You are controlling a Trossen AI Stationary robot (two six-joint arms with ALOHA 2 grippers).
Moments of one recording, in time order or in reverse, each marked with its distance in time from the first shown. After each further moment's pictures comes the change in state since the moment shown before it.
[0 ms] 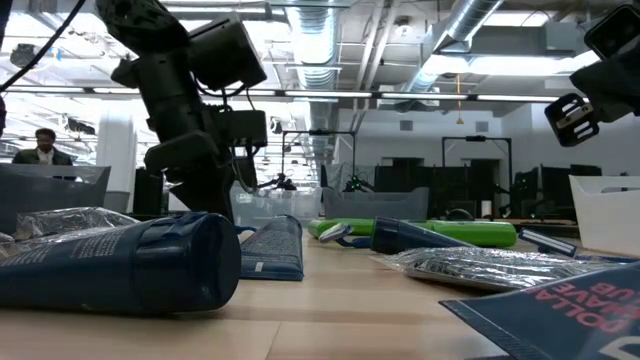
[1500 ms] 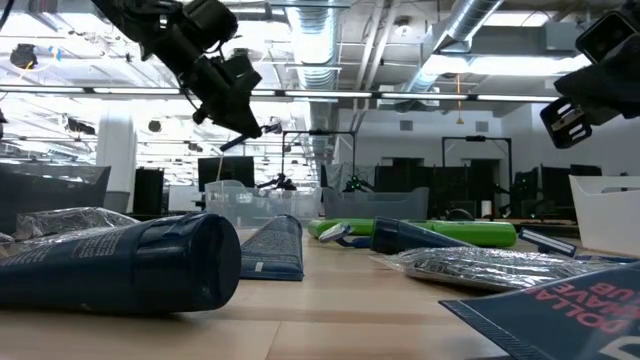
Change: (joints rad) left arm 0.573 -0.406 0.037 0.073 -0.059 0.086; right arm -0.059 0.000 0.000 0.000 0.004 -0.001
